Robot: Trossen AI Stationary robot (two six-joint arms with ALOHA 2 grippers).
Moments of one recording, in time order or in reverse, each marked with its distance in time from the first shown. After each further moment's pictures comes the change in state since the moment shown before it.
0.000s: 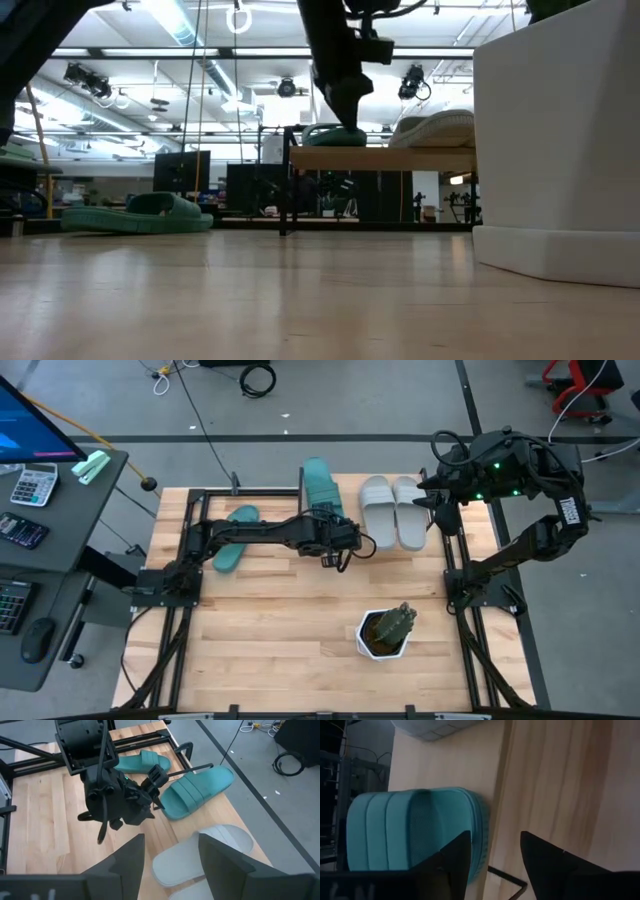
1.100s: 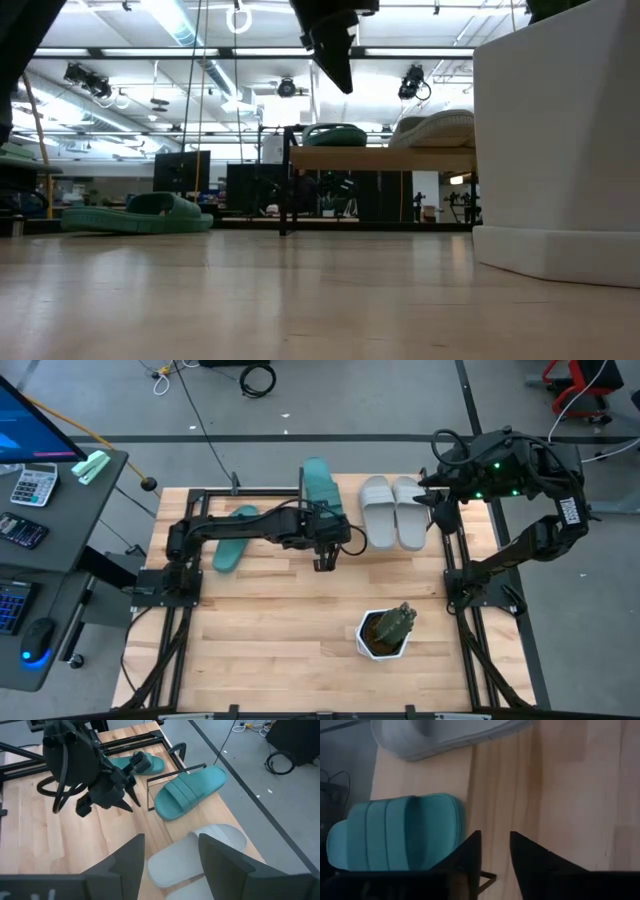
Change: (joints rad) left arm -0.013 -0.141 0.000 -0.053 0.220 0.017; right arm 0.000 0.000 0.000 0.000 0.032 0.011
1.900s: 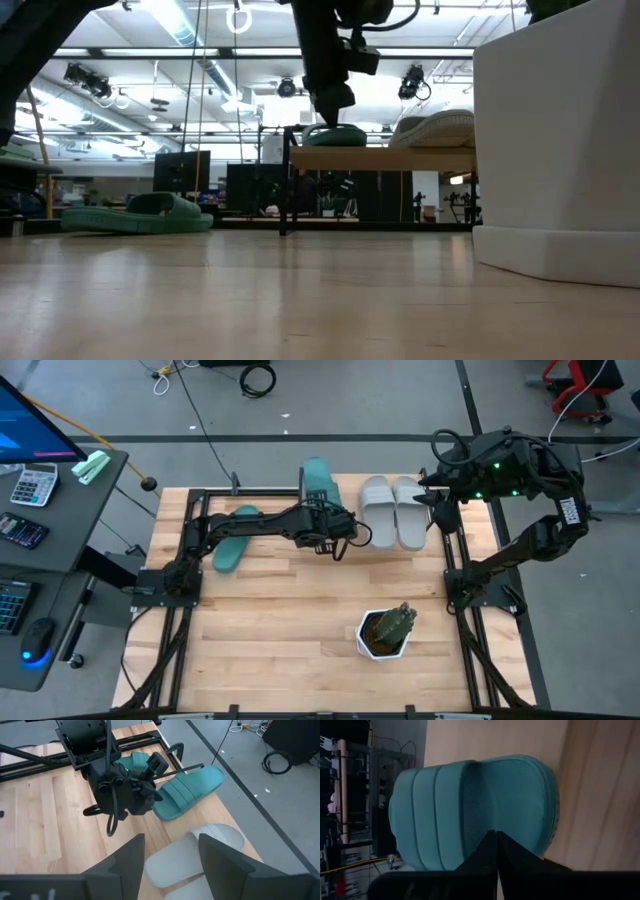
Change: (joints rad) left arm 0.072 0.117 -0.018 0.013 -0.325 0.053; right arm 0.000 0.000 0.000 0.000 0.014 0.006
